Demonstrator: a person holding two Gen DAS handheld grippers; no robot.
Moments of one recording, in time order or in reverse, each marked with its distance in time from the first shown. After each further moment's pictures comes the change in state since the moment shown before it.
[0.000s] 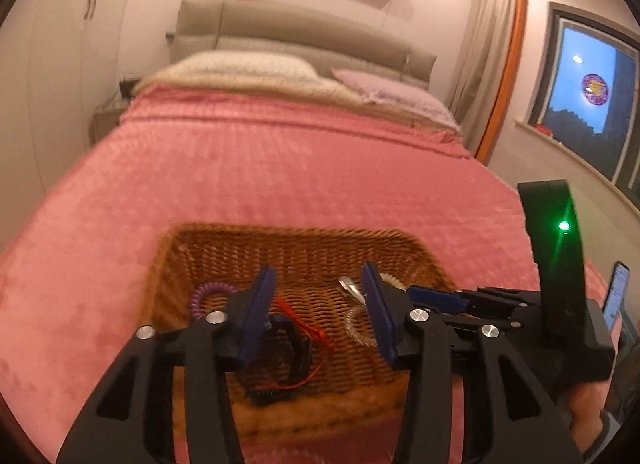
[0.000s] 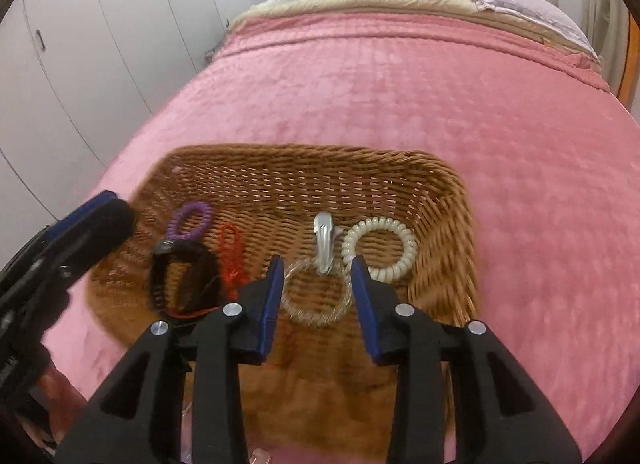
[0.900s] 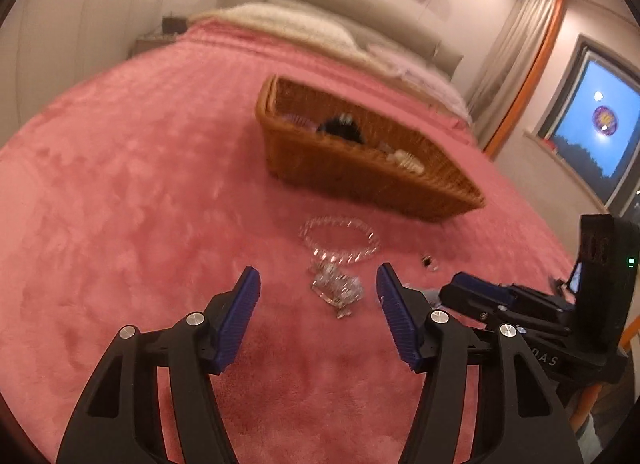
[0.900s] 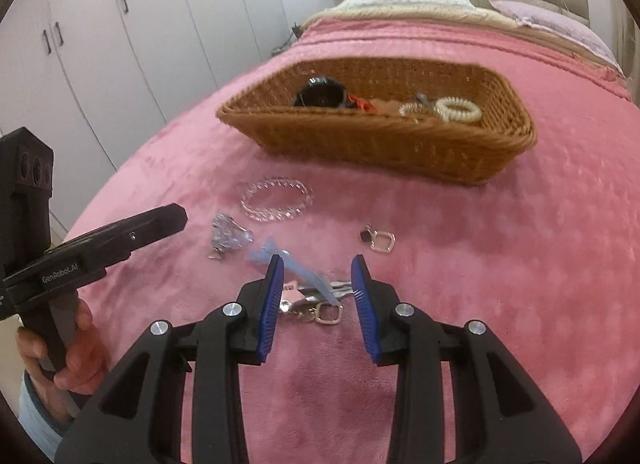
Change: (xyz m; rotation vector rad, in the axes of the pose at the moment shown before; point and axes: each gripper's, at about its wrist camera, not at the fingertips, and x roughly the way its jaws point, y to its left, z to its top) left arm -0.082 0.053 -0.149 -0.203 0.136 0.004; right arm -0.051 0.063 -0.163 -0.118 -0.049 0.129
